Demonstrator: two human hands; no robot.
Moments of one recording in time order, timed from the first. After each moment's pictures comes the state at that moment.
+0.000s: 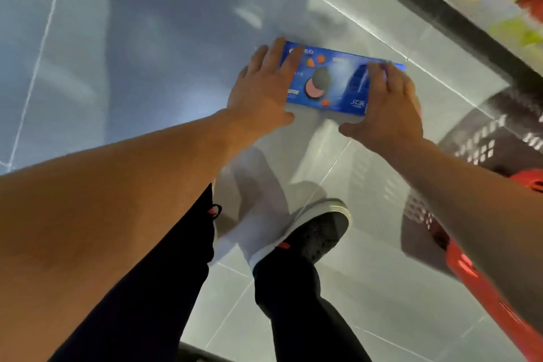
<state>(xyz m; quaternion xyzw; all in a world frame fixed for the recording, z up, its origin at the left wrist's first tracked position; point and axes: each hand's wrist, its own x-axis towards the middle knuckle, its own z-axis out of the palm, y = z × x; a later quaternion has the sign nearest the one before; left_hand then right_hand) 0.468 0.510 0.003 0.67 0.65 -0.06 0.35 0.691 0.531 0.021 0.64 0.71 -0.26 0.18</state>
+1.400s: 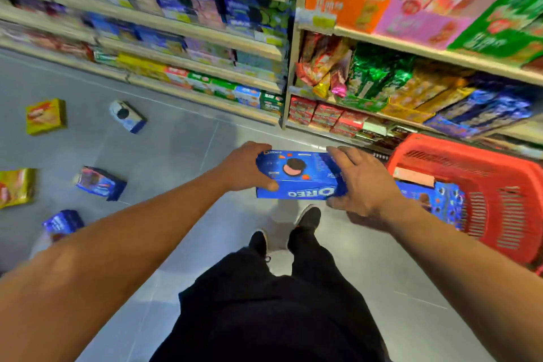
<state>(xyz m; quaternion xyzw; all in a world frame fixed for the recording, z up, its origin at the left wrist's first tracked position) 0.393 0.384 0.699 0.61 0.60 0.02 0.51 0.668 0.355 0.711 0.56 0.79 -0.22 0.12</state>
